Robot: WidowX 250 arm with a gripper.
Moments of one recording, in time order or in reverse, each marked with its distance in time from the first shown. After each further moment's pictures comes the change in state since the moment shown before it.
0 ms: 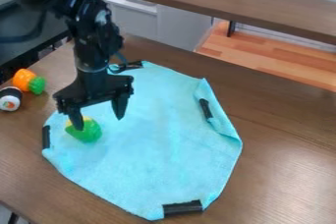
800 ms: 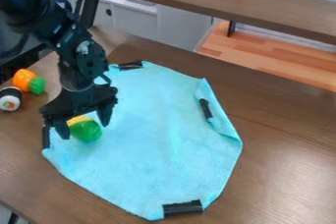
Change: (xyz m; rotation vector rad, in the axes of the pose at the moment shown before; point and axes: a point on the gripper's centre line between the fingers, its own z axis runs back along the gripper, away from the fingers) arm 0.010 0.021 -0.022 -0.001 -0.100 0.053
